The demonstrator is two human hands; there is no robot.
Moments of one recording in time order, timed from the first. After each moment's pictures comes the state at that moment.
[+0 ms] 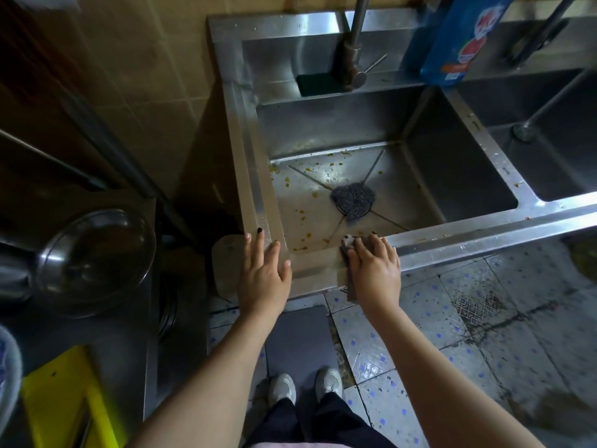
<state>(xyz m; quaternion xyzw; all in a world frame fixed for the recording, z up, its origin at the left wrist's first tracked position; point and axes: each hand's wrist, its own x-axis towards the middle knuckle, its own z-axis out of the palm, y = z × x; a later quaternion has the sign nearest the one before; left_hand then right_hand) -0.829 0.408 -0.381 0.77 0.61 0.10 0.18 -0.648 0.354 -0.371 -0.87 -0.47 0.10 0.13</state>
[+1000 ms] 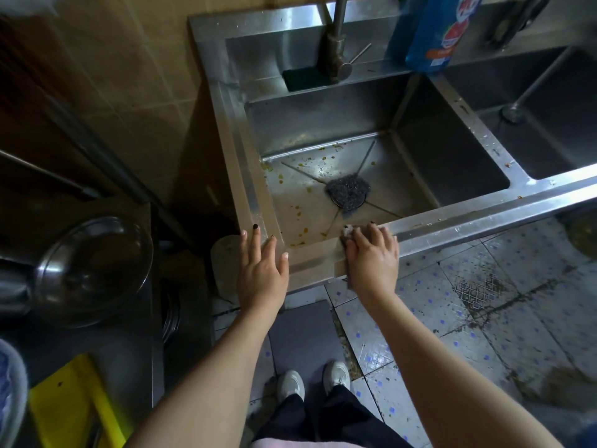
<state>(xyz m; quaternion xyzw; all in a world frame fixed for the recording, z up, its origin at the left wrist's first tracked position) -0.827 0.407 -0.376 0.77 0.61 0.09 0.17 -0.656 0.354 -0.365 -0.88 -0.45 0.10 0.12</state>
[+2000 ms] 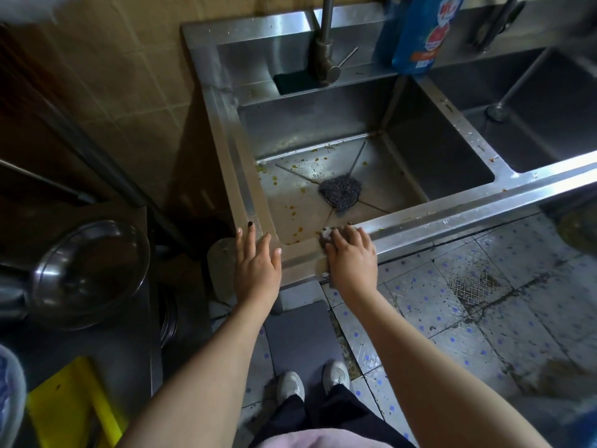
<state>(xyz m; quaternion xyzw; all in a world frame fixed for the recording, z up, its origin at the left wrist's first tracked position) -0.829 0.407 -0.377 0.76 0.61 0.08 0.20 -0.675 0.349 -0.360 -0.86 -0.49 0.11 0.13</state>
